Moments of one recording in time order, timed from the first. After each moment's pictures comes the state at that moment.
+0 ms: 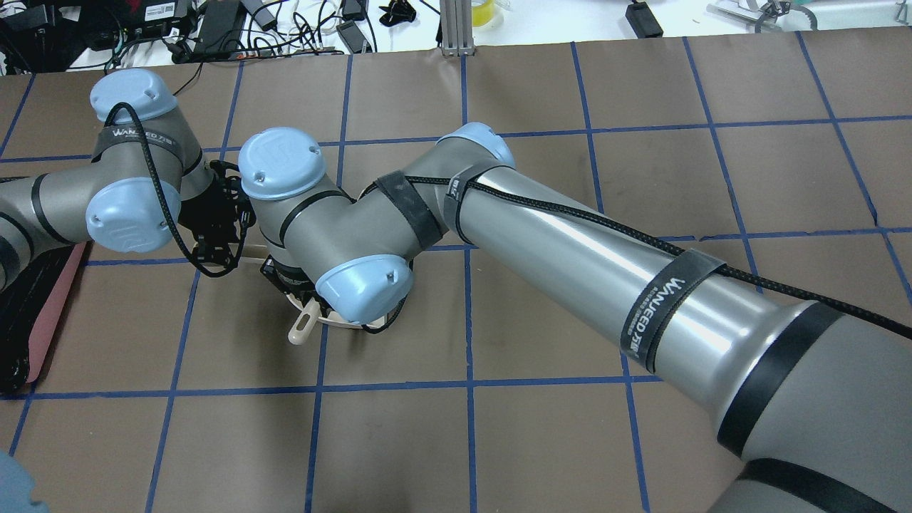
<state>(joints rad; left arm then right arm) -1.38 -1.82 -1.89 -1.11 1.68 1.73 2.27 -1.03 1.43 -2.00 -1.37 1.05</state>
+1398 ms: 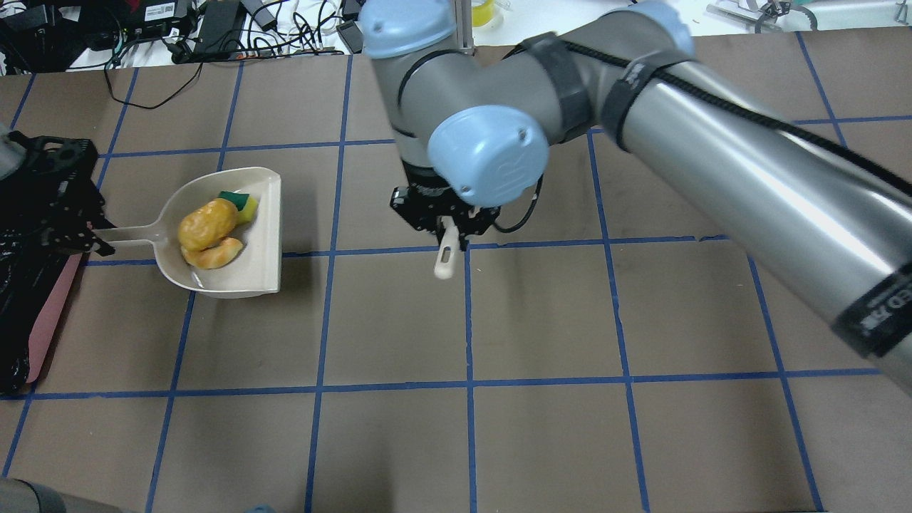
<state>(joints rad) -0.95 -1.83 -1.66 -1.38 1.54 2.05 1.96 -1.24 1.43 -1.61 -1.57 0.55</state>
